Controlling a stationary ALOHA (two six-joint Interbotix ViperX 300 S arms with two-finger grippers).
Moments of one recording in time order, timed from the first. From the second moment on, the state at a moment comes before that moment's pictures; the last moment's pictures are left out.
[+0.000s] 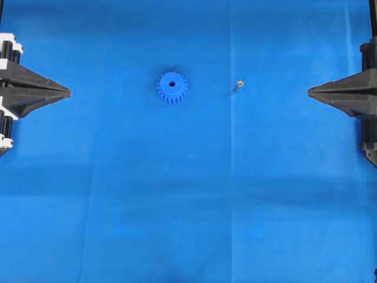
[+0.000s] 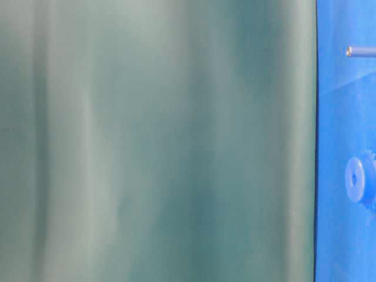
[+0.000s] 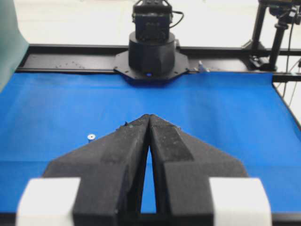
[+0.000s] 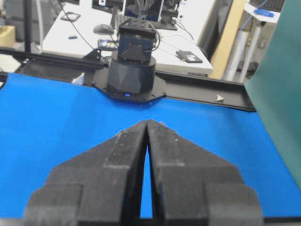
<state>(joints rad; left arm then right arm) 0.00 -0.97 1.18 0.00 -0.29 0.00 0.00 -0.96 1.17 0.00 -0.30 0.00</state>
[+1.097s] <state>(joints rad) -0.02 -0.98 1.18 0.00 -0.28 -0.01 -0.23 -0.33 1.17 0.09 -0.57 -0.01</state>
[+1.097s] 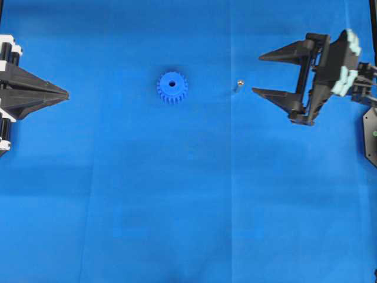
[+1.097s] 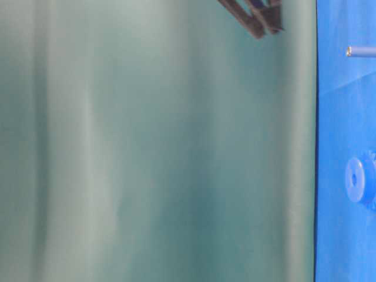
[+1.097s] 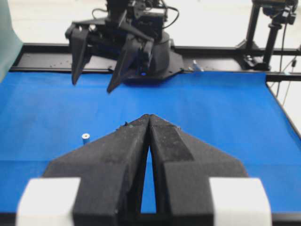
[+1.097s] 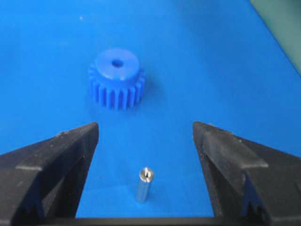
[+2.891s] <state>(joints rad) -0.01 -0.98 1.19 0.00 -0.26 -0.01 -0.21 -0.15 1.08 0.17 -0.54 0.00</state>
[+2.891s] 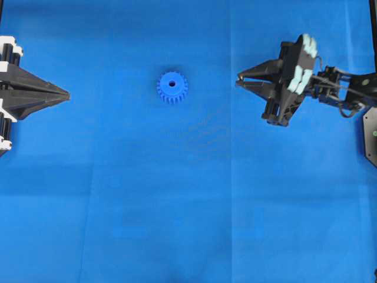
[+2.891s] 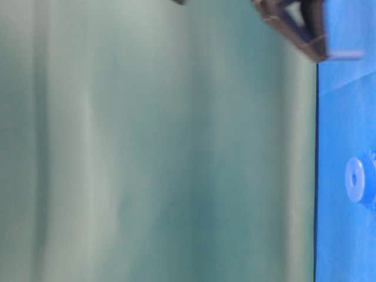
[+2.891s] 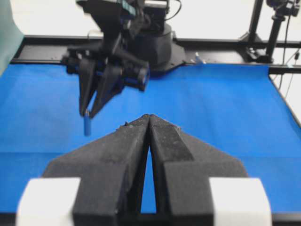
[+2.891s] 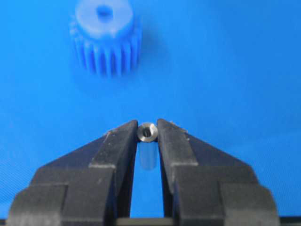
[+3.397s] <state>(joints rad) -0.01 -0.98 1.19 0.00 -0.26 -0.01 -0.22 -0.24 1.02 0.17 -0.39 -0.02</state>
